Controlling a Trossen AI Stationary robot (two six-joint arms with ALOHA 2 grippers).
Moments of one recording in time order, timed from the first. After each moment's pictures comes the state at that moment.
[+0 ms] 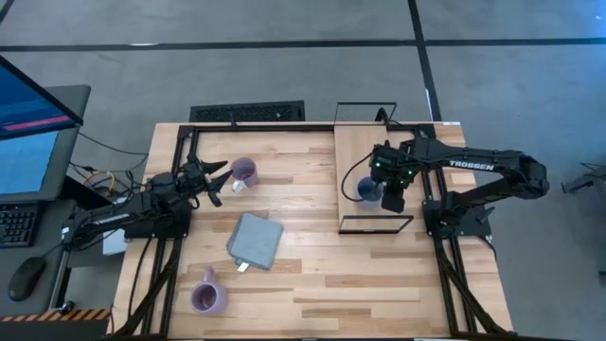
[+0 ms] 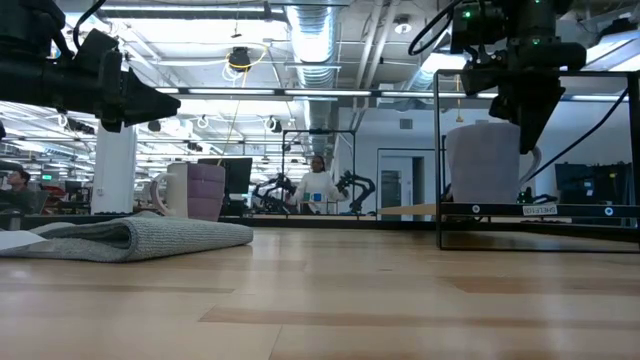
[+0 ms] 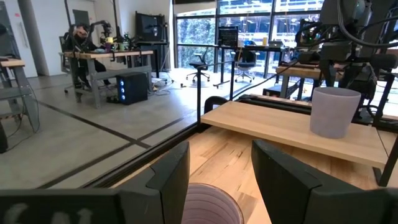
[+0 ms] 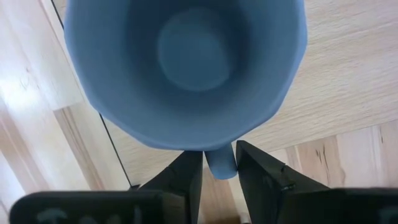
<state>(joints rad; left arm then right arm) 0.31 0.04 0.02 0.05 -0.26 -0.03 -0.29 1.24 0.98 -1.20 -0.08 -0.05</state>
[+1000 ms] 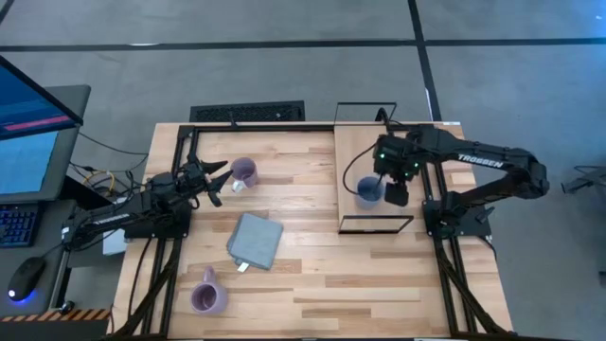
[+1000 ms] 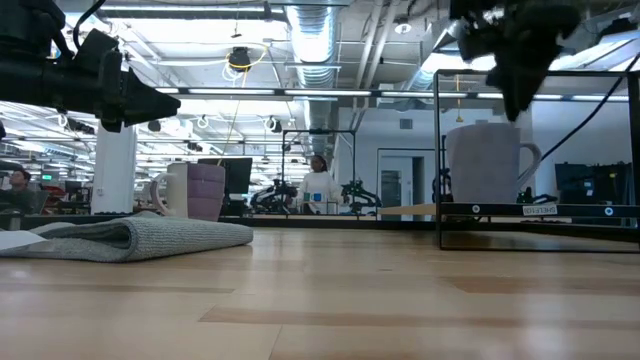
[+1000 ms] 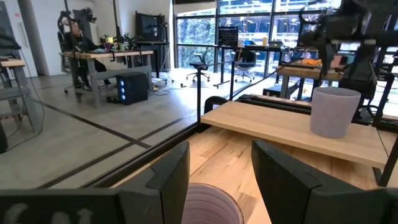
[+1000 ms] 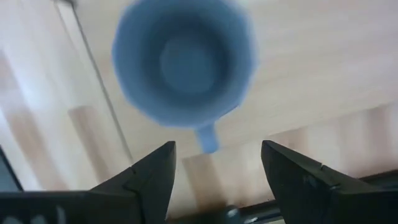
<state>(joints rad) 0.31 0.04 0.02 0.05 -0.26 -0.03 -0.28 1.24 1.19 -1.36 -0.03 -0.07</state>
